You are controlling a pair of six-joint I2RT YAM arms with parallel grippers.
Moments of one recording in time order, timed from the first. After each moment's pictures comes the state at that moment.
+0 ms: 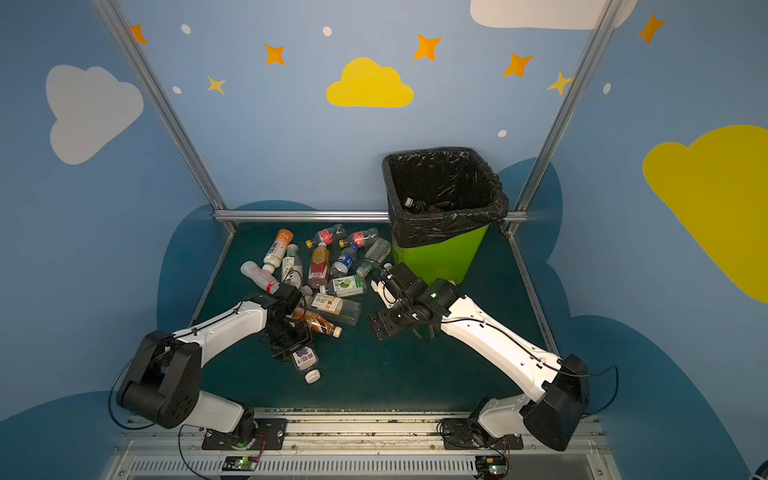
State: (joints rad) left arm -0.32 1.48 0.83 -0.89 0.25 -0.79; right arm 0.85 1.36 1.30 -0.99 -0.09 0.25
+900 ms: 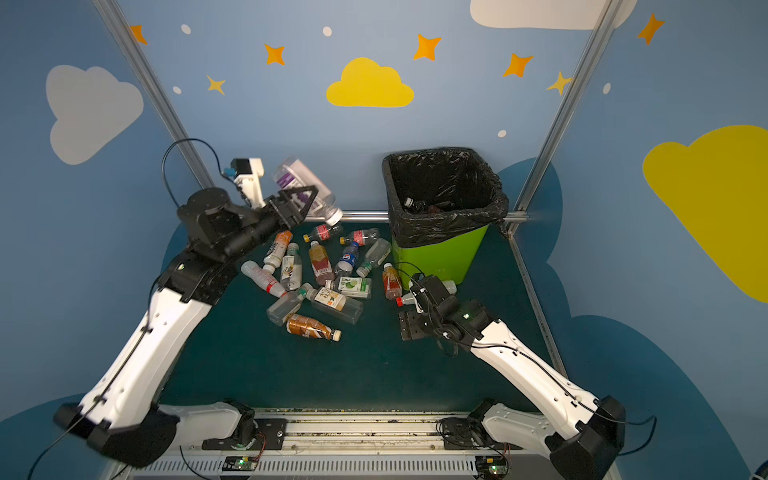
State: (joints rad) left arm -0.43 1.46 1.80 -0.26 0.25 -0.67; right arm 0.74 1.12 1.06 -0.92 0.07 0.40
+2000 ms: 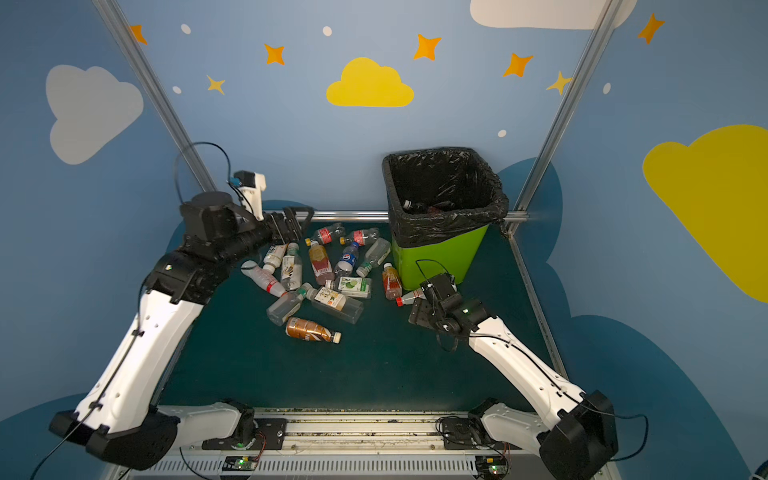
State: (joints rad) left arm -0.32 1.27 1.51 -0.65 0.15 -0.47; right arm 0.56 1.18 0.94 -0.78 0.12 0.84
